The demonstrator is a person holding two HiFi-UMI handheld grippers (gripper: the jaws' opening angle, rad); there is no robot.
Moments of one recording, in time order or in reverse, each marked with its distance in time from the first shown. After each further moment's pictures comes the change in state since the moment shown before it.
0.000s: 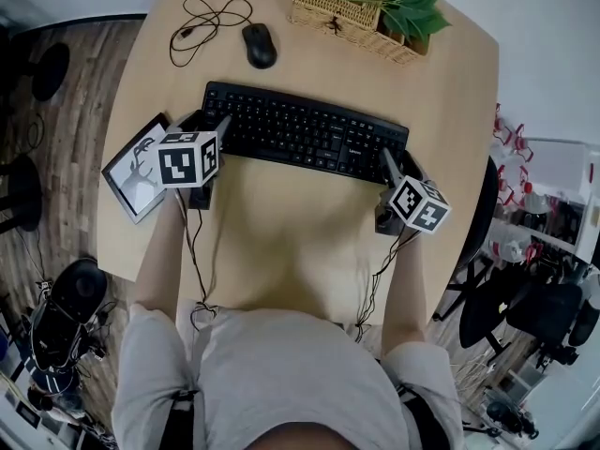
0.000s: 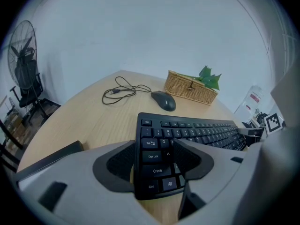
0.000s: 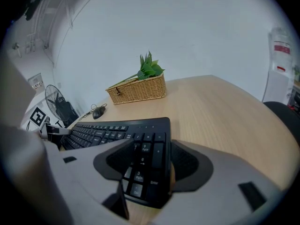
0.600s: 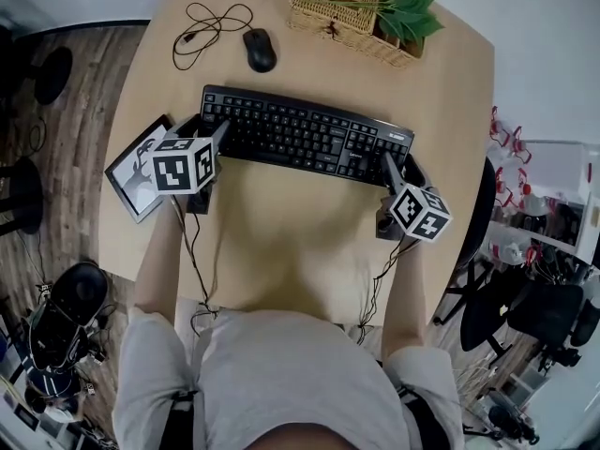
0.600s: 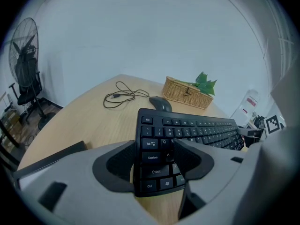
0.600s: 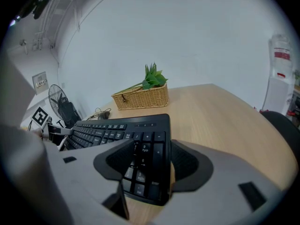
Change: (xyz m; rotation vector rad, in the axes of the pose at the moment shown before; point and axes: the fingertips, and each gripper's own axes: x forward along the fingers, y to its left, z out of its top) left arm -0.016 -0.006 0.005 -0.013 -0.042 -0.029; right arm -0.023 0.008 0.017 -0.038 -0.065 0.012
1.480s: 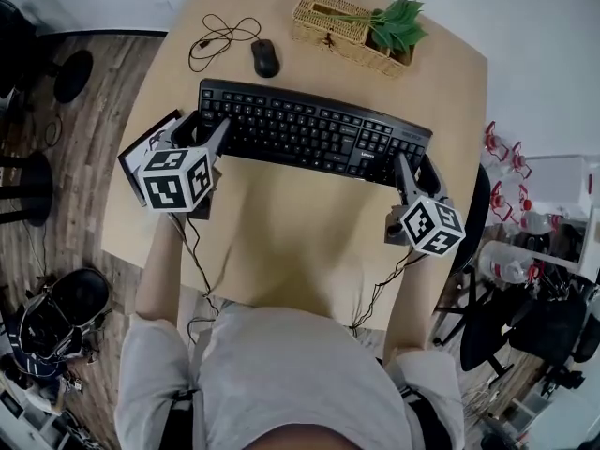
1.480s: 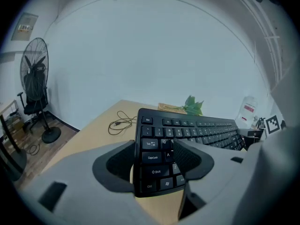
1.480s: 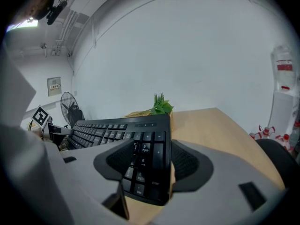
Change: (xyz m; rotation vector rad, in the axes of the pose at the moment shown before) left arm -0.093 -0.042 0.043 0.037 -0.238 0.039; right arm -0.072 0.013 0.066 -0.079 -0.210 0.078
